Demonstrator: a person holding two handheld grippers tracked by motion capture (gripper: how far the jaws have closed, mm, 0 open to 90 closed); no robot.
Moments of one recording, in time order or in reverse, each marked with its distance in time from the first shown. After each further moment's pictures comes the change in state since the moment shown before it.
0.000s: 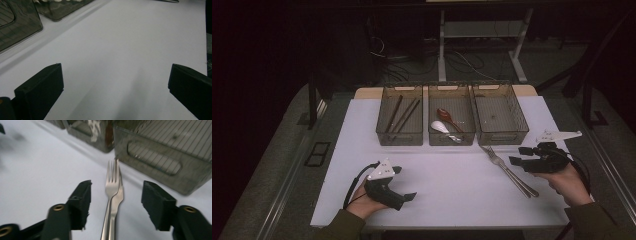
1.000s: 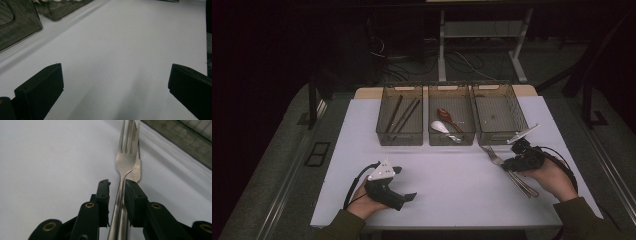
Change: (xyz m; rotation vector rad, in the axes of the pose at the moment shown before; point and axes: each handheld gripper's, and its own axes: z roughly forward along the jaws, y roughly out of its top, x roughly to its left) left arm -0.001 0.000 0.000 0.004 0.003 0.002; right arm 0.017 0.022 0.049 0.396 -0.030 -0.037
